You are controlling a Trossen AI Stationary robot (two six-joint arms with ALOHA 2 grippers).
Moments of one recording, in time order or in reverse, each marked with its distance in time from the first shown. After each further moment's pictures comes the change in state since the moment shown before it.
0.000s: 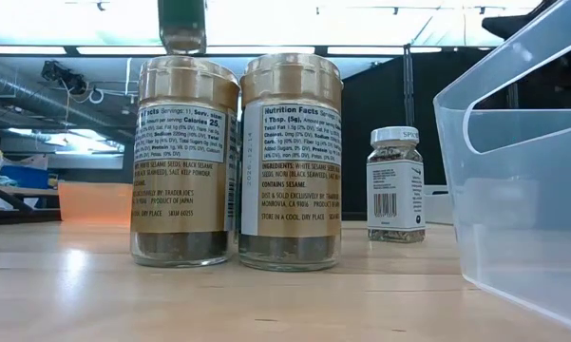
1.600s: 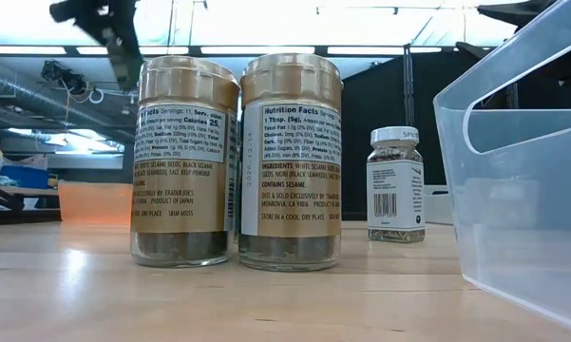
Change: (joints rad) left arm 0.547 -0.740 -0.631 0.128 -0.387 -0.163; right arm -0.001 0.000 0.000 0.085 0.088 0.363
